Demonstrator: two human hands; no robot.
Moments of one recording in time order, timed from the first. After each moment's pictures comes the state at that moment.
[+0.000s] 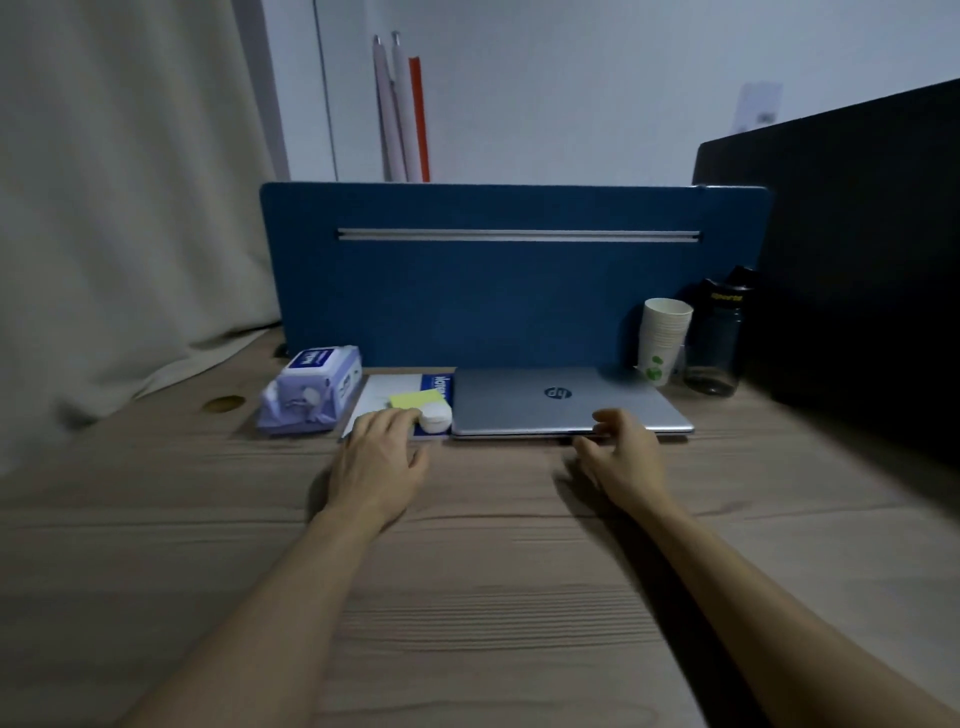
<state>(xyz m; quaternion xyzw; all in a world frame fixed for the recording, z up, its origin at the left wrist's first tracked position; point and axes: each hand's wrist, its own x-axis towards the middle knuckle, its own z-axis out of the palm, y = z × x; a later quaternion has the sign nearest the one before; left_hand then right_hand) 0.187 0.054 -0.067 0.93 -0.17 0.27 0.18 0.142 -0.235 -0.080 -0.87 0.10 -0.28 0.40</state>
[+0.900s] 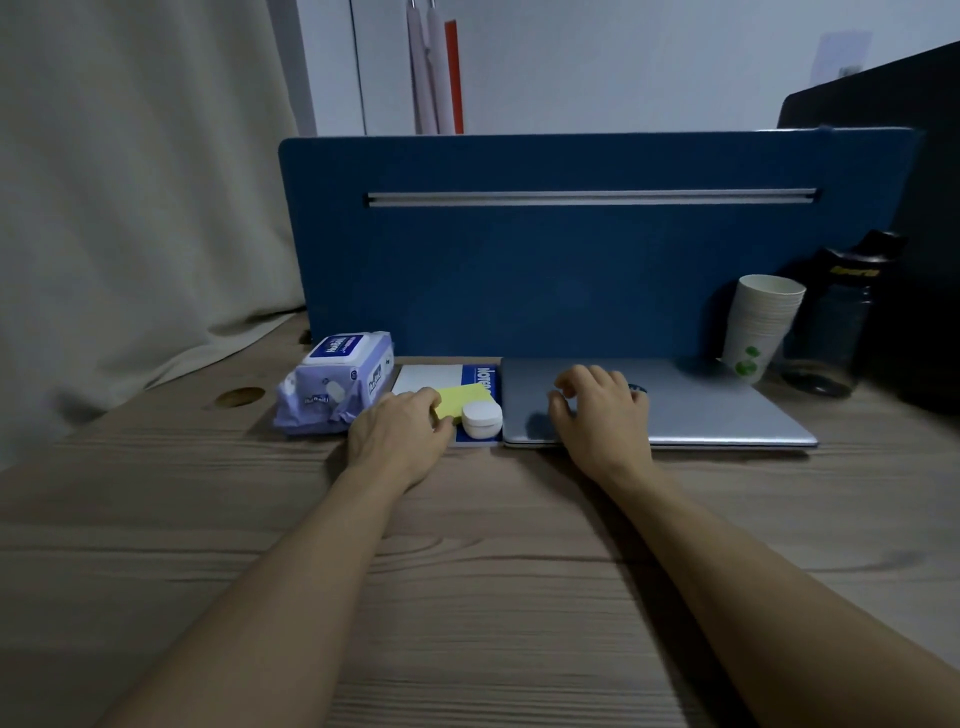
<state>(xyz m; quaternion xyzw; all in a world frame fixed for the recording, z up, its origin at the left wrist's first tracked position) 0.282 0.065 -0.074 0.96 -0.11 0.25 0.11 0.245 -0.161 -0.076 -0.91 0.02 -0.36 0.18</state>
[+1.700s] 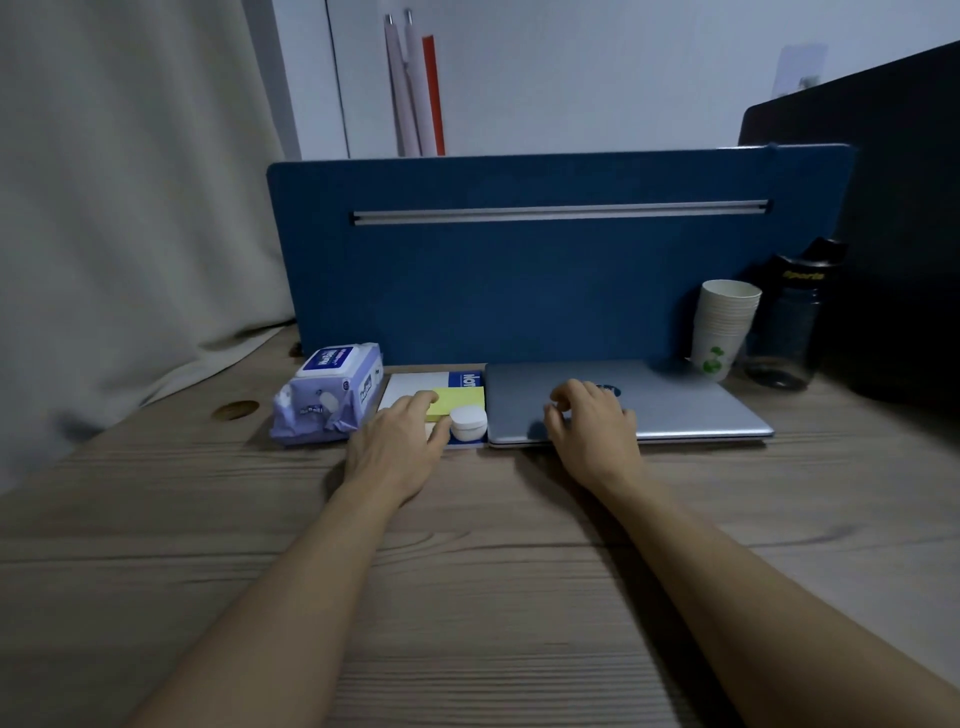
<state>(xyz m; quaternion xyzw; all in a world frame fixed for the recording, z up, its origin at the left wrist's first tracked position) 0.259 0.062 -0.072 0.94 -0.14 0.26 0.15 0.219 -0.167 -0.073 -0.92 0.04 -0.32 0.21</state>
